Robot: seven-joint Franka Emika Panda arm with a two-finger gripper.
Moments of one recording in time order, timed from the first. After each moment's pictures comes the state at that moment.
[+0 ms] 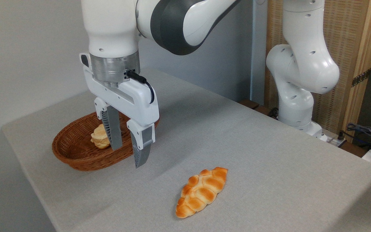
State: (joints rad) arm -0.20 0.08 0.19 -1.74 -0.11 1.92 0.70
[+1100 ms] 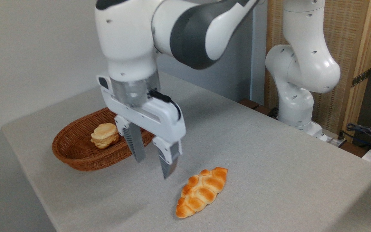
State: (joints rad) arm -0.14 0.08 0.21 -1.80 -0.11 1.86 0.70
